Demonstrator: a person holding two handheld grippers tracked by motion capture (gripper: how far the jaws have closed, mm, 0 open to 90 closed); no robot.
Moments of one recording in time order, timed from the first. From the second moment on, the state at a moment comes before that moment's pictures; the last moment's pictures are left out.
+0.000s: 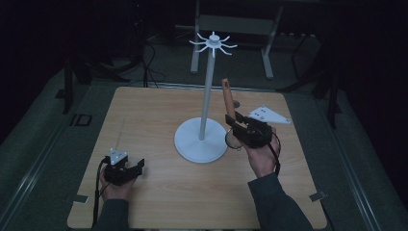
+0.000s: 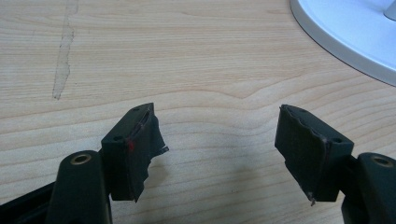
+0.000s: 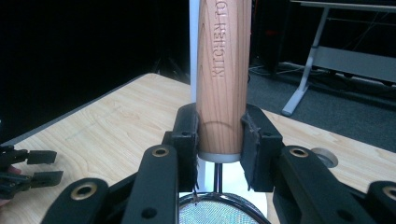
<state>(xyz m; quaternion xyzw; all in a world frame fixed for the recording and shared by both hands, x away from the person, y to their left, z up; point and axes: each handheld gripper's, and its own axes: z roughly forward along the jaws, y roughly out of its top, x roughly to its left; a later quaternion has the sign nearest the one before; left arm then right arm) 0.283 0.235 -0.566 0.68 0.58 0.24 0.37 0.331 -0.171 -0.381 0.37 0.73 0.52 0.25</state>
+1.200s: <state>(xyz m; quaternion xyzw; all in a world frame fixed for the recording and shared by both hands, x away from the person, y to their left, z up) 0.283 0.236 -0.566 0.68 0.58 0.24 0.37 0.335 -0.165 -0.357 0.37 0.70 0.56 0.25</state>
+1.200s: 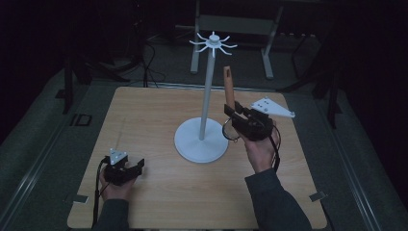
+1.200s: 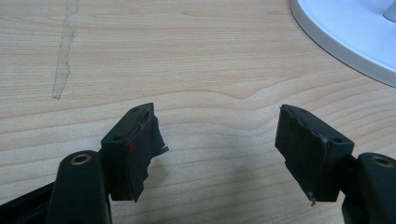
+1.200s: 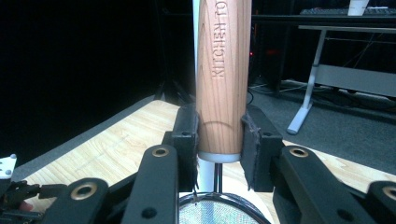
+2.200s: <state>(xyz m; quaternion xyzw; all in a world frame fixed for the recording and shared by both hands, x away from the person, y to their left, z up) 0.283 0.236 -0.566 0.68 0.58 0.24 0.37 0.333 -0.171 -0.339 0.37 0.66 0.61 0.24</state>
